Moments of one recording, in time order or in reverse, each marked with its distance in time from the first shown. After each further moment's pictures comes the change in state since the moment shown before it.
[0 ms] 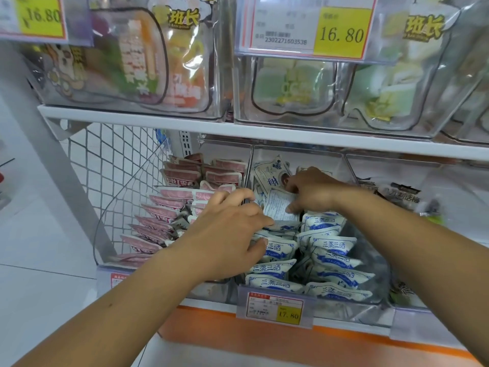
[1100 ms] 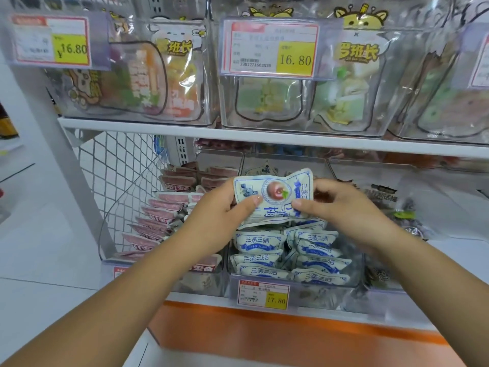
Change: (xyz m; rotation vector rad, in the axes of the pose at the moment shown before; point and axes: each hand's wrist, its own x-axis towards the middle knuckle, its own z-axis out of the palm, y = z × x) left_hand -0.003 0.015 -0.017 -0.870 0.274 -0.259; right_hand -0.119 0.002 0.007 0.911 0.290 -0.139
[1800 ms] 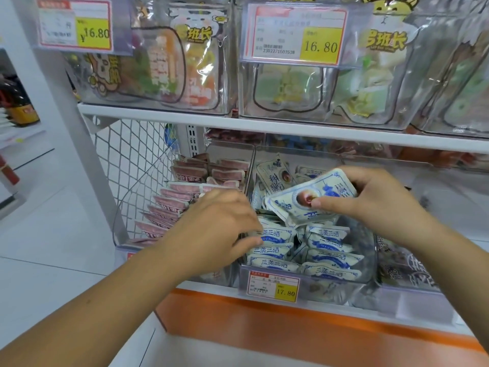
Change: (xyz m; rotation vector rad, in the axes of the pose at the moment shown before) left_hand -0.026 -0.017 -0.019 0.813 -0.164 0.438; right_hand -0.014 -0.021 -0.011 -0.187 0.054 -0.144
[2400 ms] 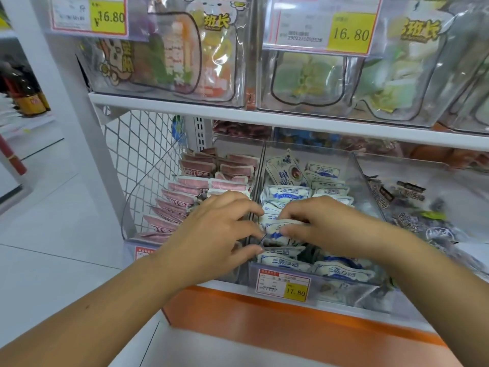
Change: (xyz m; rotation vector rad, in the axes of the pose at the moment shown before) left_hand -0.021 -0.005 0.013 -0.053 0.057 -0.031; right_hand 0.022 0.004 0.057 -0.477 -0.518 -0.034
